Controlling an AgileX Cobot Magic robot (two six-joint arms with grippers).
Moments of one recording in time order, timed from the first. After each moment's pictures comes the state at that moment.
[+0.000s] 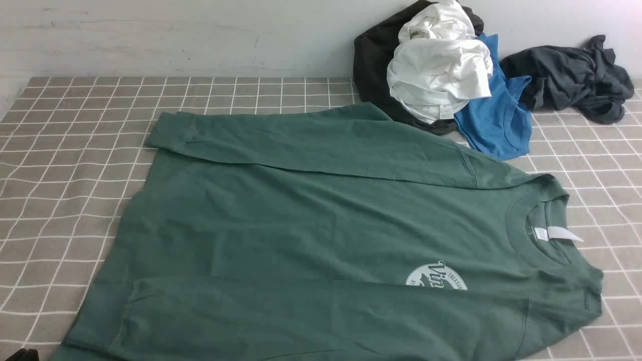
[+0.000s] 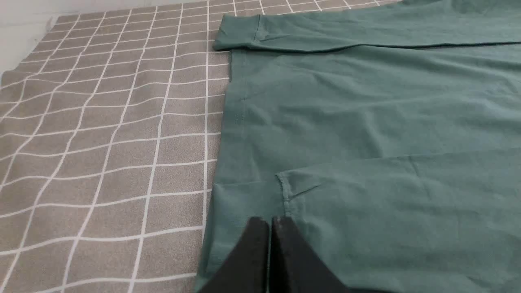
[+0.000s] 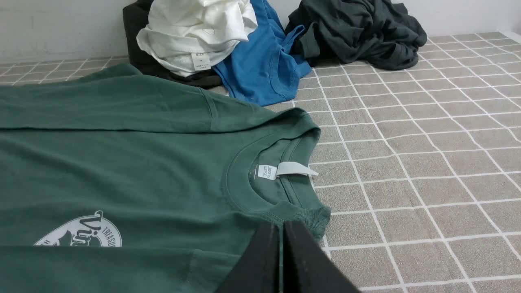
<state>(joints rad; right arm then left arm) -0.04 -0.01 0.02 0.08 0.37 -0.03 -0.07 -0.01 0.03 -0.04 0.36 0.04</state>
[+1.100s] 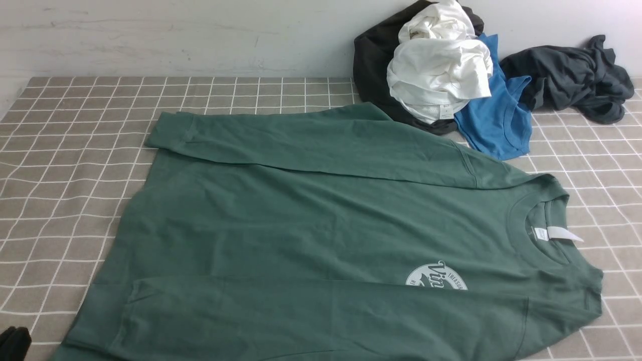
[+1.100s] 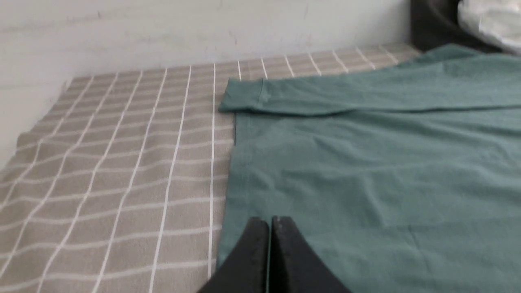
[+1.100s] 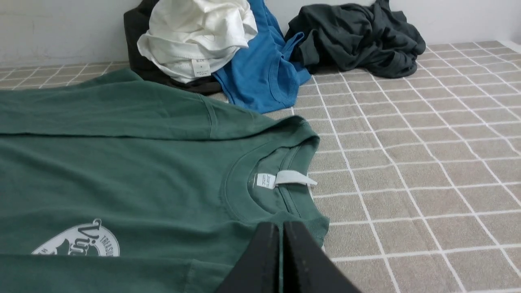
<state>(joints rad) -0.04 -0.01 0.03 0.07 0.32 -0.03 -0.07 -0.01 0.03 -0.04 0.19 0.04</state>
